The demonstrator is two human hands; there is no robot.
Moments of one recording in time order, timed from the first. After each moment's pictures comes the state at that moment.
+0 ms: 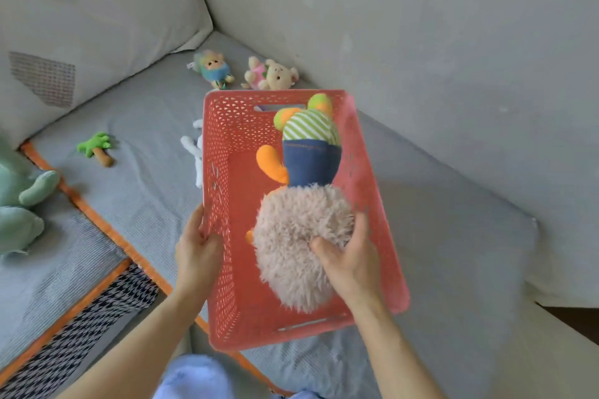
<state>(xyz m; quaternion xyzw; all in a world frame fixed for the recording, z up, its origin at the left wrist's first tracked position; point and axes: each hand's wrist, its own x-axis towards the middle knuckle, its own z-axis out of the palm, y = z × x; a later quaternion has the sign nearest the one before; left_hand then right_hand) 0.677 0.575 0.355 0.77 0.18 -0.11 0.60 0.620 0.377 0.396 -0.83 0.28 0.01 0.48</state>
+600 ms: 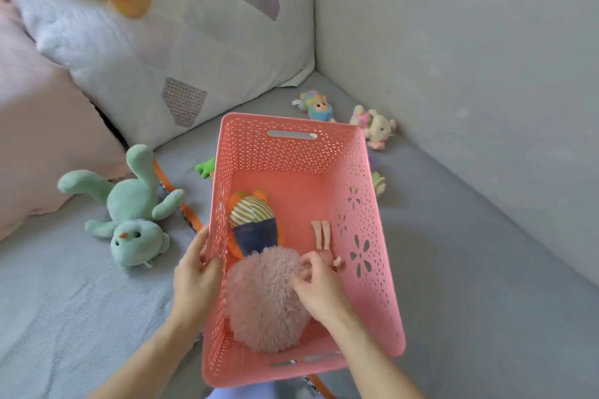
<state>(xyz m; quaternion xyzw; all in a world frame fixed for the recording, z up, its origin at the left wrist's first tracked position) 0.760 0.862 0.376 0.75 0.19 -0.06 0.63 0.748 0.673 0.369 -0.88 0.16 0.24 0.38</state>
